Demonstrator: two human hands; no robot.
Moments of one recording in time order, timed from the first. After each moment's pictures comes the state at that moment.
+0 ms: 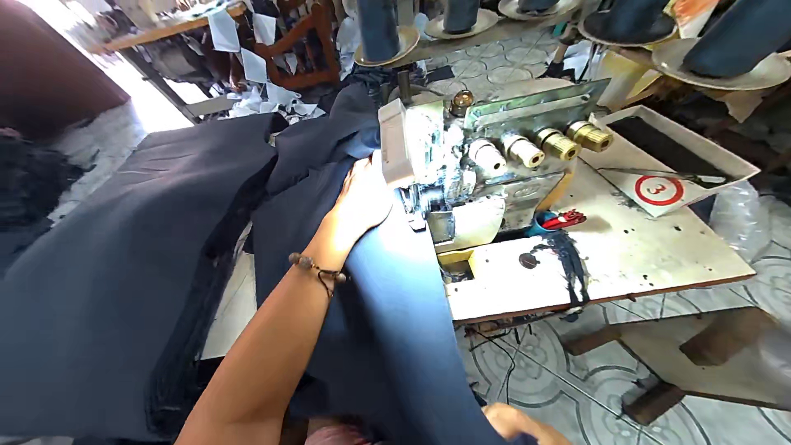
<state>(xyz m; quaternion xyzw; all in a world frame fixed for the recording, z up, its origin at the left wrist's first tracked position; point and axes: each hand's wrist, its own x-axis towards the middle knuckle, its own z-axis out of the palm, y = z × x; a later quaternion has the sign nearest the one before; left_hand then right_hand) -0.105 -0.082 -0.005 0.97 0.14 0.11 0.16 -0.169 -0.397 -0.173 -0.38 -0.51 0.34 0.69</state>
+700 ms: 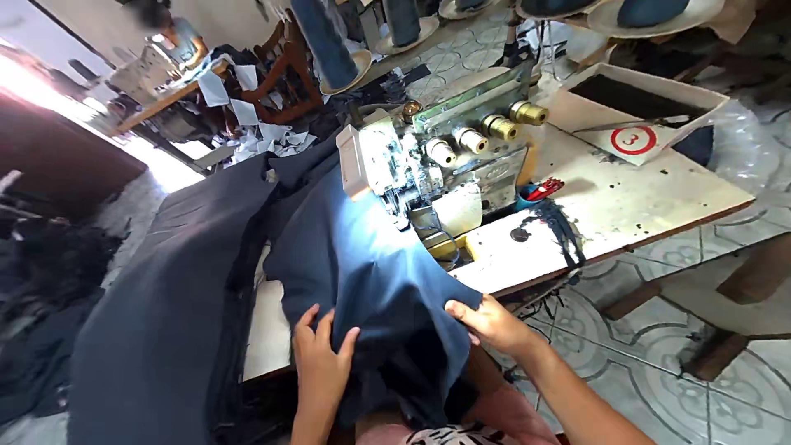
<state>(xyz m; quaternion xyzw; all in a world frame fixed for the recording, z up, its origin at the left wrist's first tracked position) -0.299 -0.083 -0.116 0.94 0.21 0.25 0.14 -0.127 -0.322 -0.137 -0.52 -0.26 0.35 0.74</state>
